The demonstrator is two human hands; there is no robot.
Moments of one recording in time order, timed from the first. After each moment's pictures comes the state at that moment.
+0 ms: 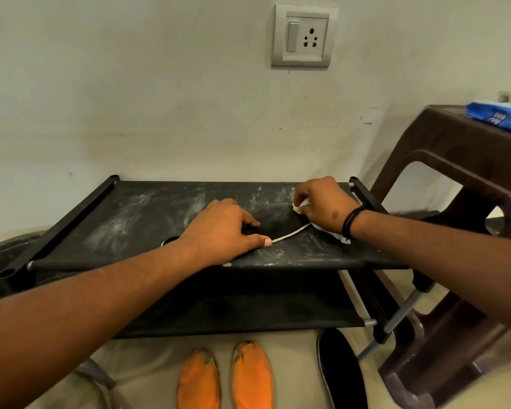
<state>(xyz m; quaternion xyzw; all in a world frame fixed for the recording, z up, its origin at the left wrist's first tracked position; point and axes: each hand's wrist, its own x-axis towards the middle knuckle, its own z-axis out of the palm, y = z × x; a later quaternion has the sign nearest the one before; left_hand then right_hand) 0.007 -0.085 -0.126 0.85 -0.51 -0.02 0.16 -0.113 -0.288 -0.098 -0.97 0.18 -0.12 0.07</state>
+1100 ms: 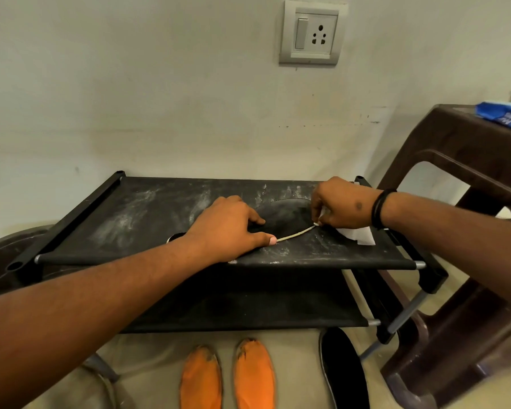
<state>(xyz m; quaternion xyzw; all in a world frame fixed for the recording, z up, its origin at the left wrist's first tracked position) 0.004 -0.084 -0.126 0.84 -0.51 -0.02 0.17 -0.131 -0.290 -0.070 -0.99 0.11 0.05 0.02</state>
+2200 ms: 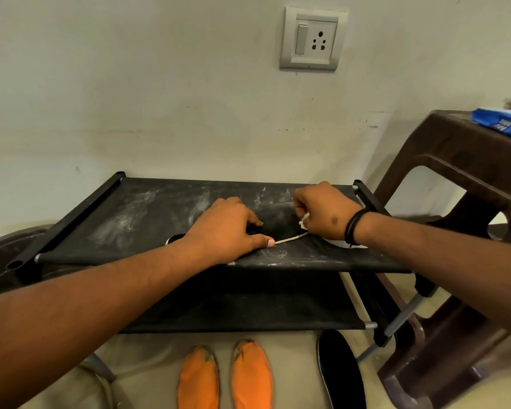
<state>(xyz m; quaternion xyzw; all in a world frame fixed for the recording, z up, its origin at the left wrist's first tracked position) -0.001 -0.081 -0.122 0.83 -0.52 0.01 0.18 -0.122 -0.262 -0.083 -0.98 0.16 -0.05 0.05</state>
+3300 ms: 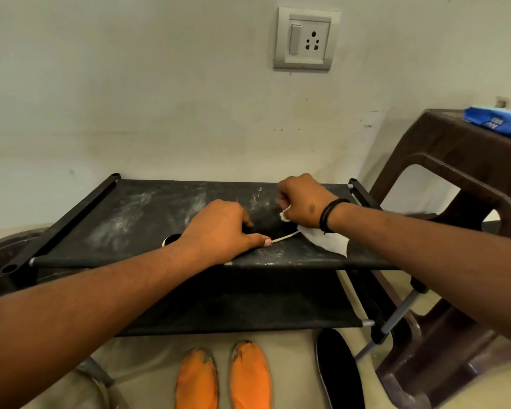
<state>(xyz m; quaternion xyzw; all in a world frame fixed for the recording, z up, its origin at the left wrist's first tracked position) -0.003 -0.085 -0.120 0.85 -0.50 0.02 0.19 -0.094 -0.254 -0.079 -0.98 0.16 -0.05 0.05</state>
